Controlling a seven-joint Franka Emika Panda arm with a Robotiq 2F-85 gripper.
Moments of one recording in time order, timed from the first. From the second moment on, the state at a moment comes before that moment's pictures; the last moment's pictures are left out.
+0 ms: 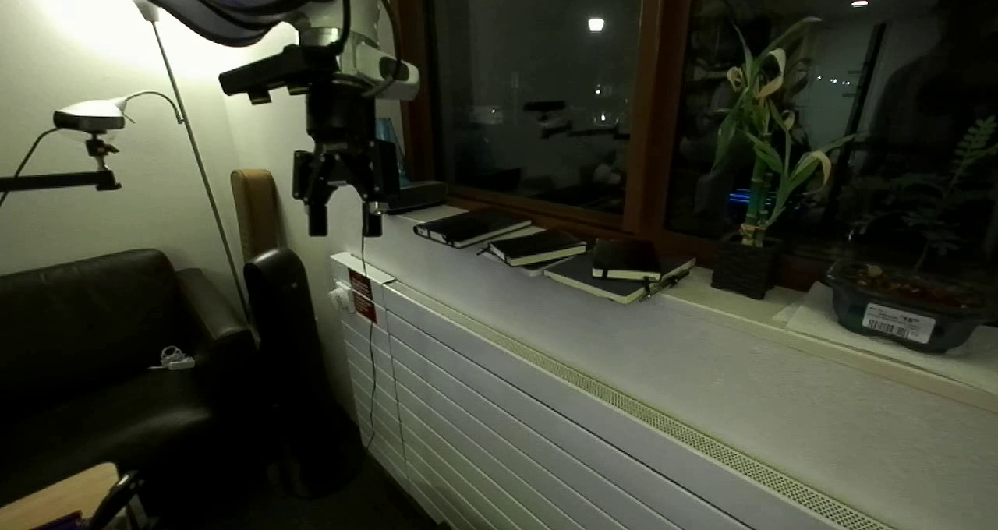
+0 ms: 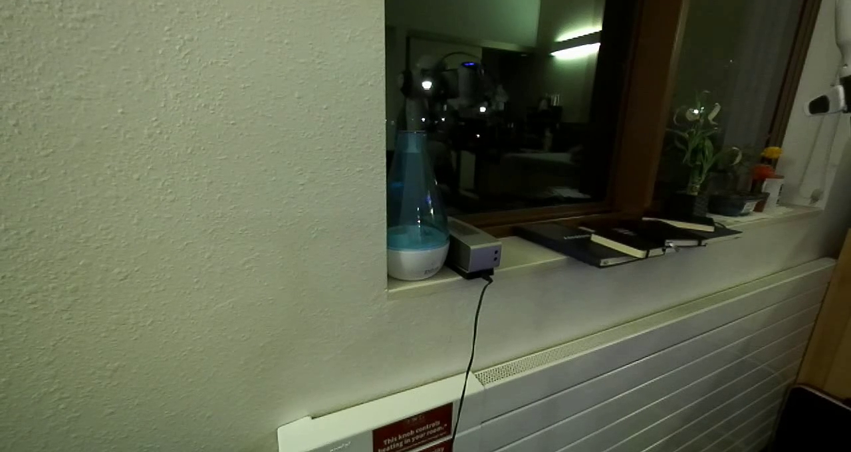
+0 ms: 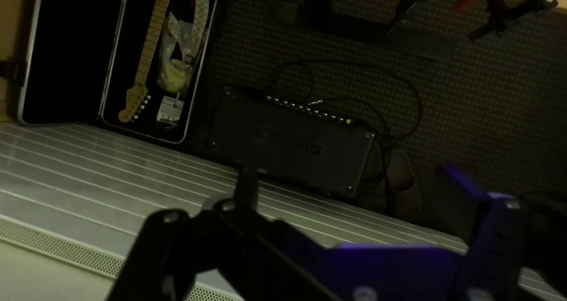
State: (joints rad) arm 0.01 -0.32 0.00 -2.19 -0.19 1.65 -0.17
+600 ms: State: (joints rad) arm 0.11 -0.32 0.13 -2.26 -0.45 1.82 -0.15
